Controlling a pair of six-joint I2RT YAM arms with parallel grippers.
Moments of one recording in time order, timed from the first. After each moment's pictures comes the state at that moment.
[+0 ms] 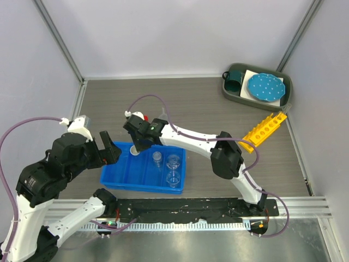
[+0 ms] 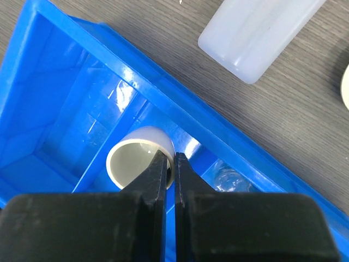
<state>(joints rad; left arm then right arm) -0.60 0.71 1.39 -1.36 -0.27 -0.63 1.11 2.19 2.00 -0.76 0.15 0.57</state>
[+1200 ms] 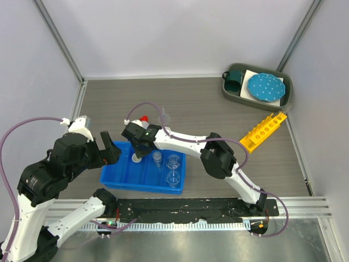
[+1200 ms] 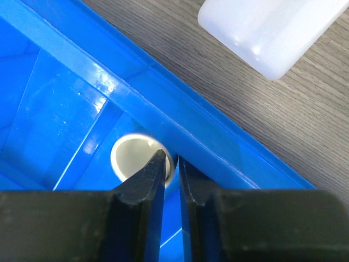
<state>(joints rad) -0.60 0.71 1.38 -1.36 -0.28 -0.63 1.13 2.30 2.01 -0.77 0.14 0.58</state>
